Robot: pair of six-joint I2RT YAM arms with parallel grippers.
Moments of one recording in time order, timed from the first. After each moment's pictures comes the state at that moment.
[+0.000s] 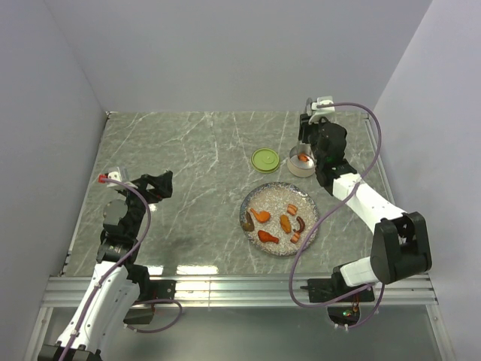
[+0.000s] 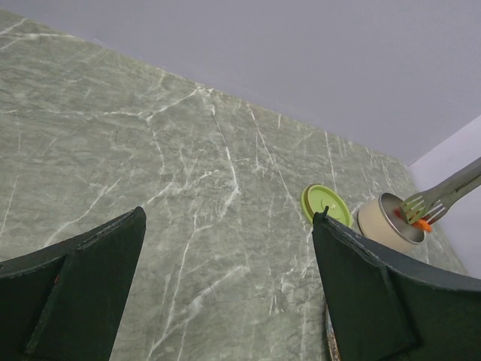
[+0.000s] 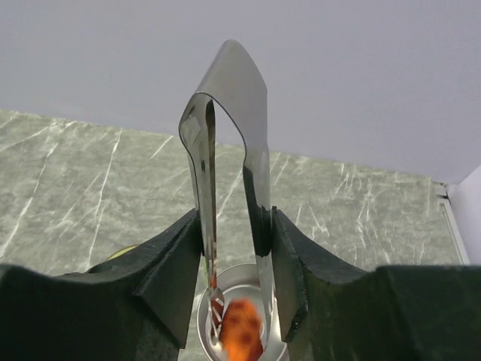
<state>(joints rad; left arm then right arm) -0.13 0.51 0.30 0.25 0.00 -0.51 0.27 1.41 0.95 0.44 0.16 -0.09</state>
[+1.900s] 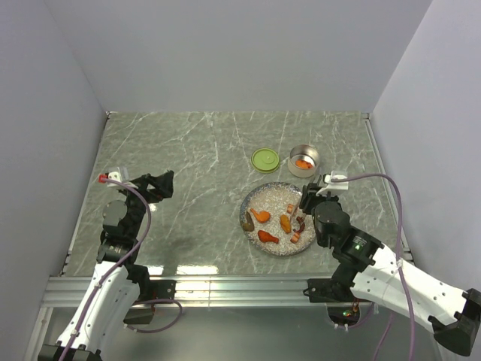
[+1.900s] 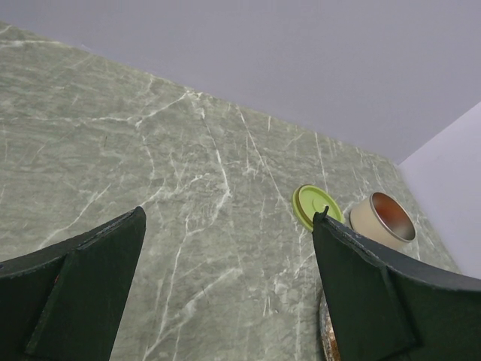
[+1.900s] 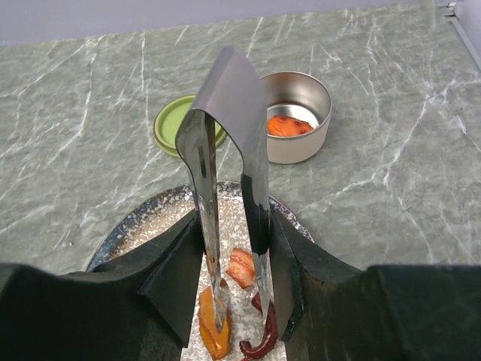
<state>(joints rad) -0.13 0.51 0.30 0.27 0.03 -0.51 0.87 0.63 0.52 -0.15 0.84 0.31</state>
